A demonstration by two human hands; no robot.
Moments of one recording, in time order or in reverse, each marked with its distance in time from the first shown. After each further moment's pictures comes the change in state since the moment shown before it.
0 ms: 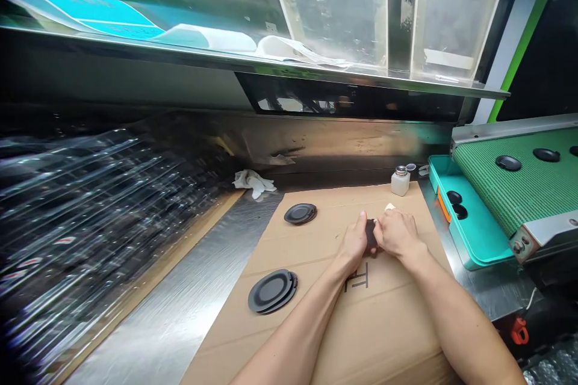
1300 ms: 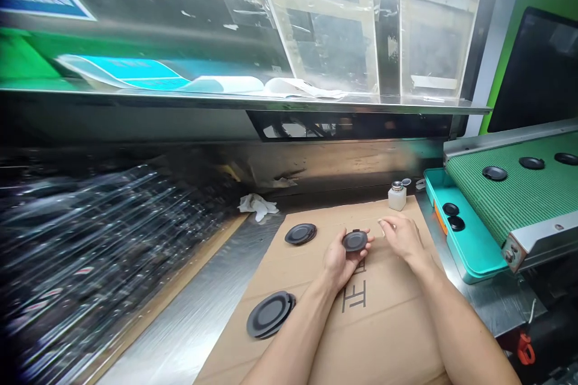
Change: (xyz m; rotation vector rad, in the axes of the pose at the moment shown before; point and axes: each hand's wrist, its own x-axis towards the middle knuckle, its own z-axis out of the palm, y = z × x) left_hand 0.014 0.007 -0.022 -0.518 0.013 -0.166; right_hand 0.009 0.033 0.013 0.574 0.291 0.017
